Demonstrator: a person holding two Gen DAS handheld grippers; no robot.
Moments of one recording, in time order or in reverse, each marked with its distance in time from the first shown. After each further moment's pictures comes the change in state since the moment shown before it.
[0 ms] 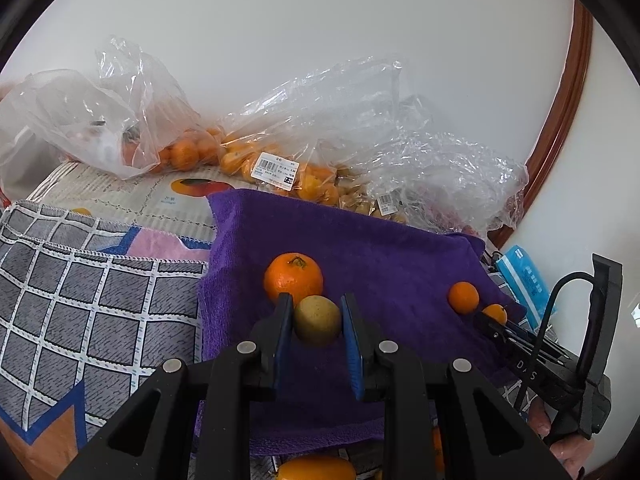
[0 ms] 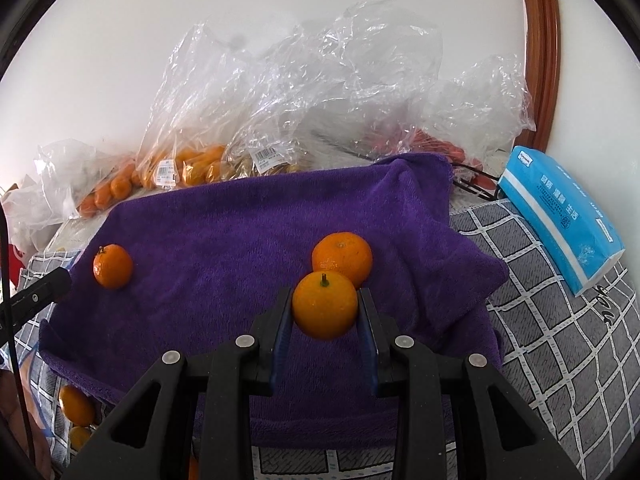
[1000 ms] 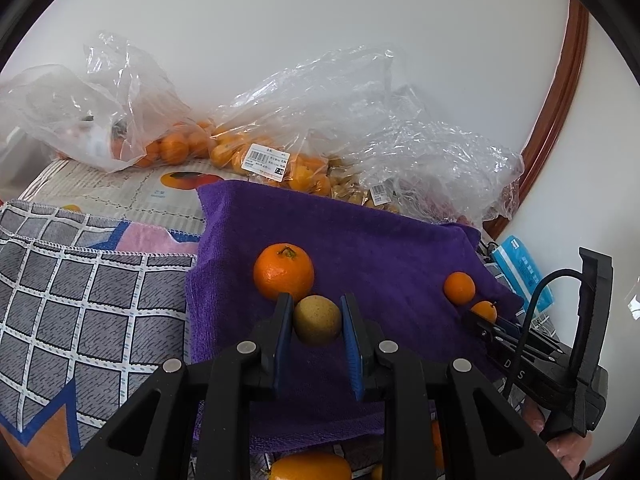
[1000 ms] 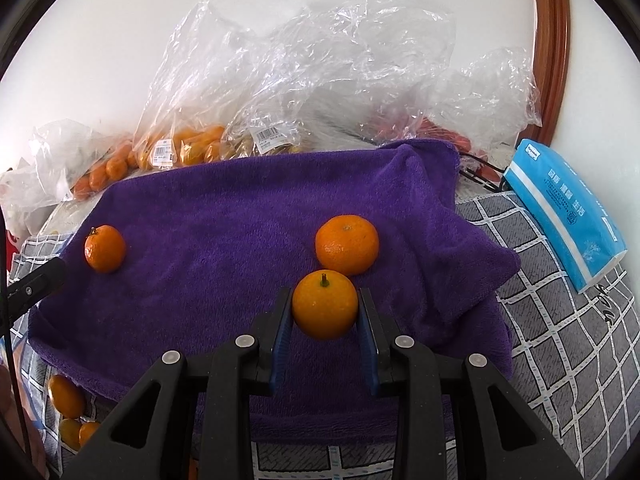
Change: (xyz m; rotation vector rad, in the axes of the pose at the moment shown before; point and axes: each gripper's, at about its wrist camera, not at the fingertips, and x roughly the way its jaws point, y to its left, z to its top) left arm 0.004 -0.002 0.001 0.020 0.026 -0.020; right arm 0.008 0.004 -0.001 -0.033 0.052 -0.020
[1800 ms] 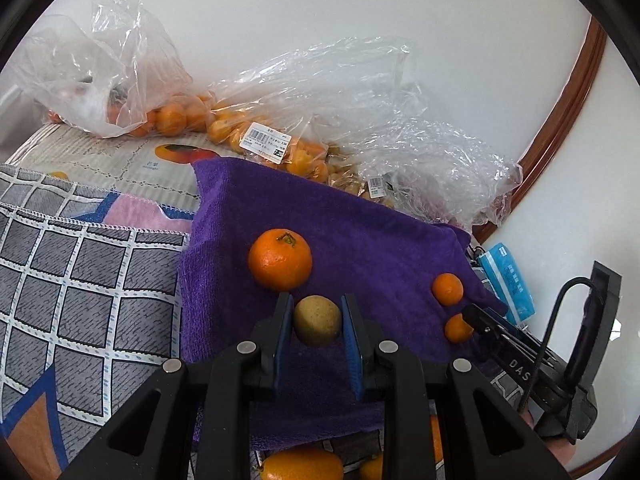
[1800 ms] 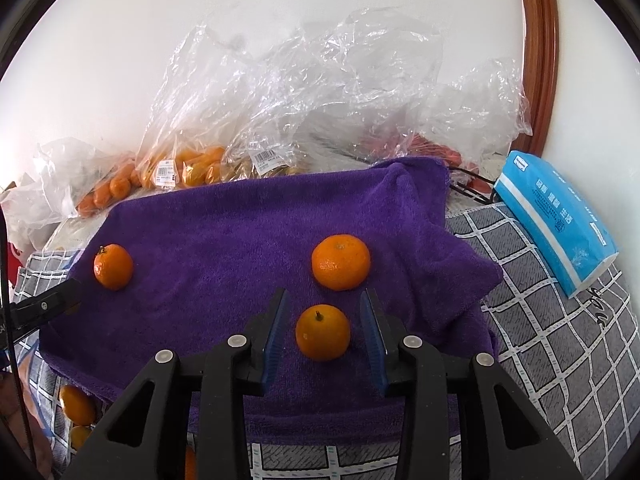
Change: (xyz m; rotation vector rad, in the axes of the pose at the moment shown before) left arm 0.006 0.011 0.001 -0.089 0.054 -0.060; right arm -0.014 -0.004 0.002 0.023 -0.064 0.009
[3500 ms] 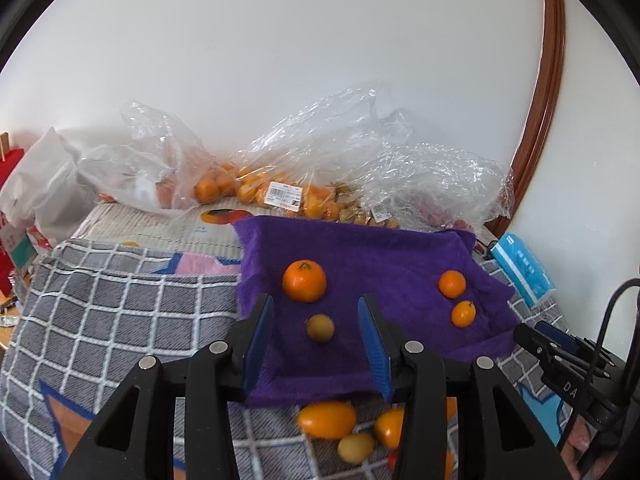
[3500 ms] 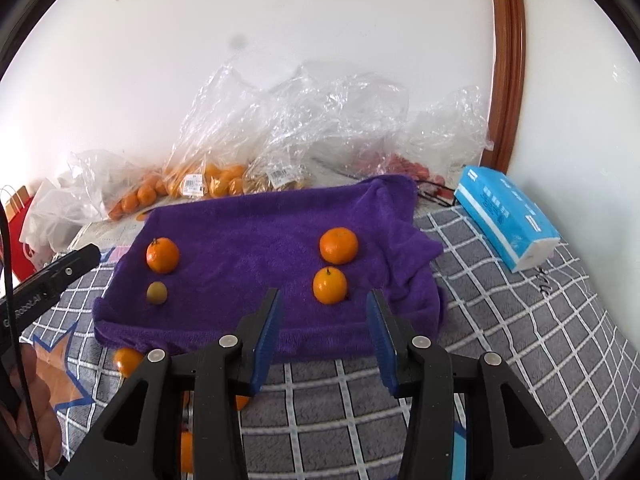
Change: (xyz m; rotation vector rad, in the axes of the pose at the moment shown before) left arm -0.084 -0.031 -0.012 0.178 -0.126 0.175; right arm -0.092 0.013 -0.021 0.018 -0.024 -0.038
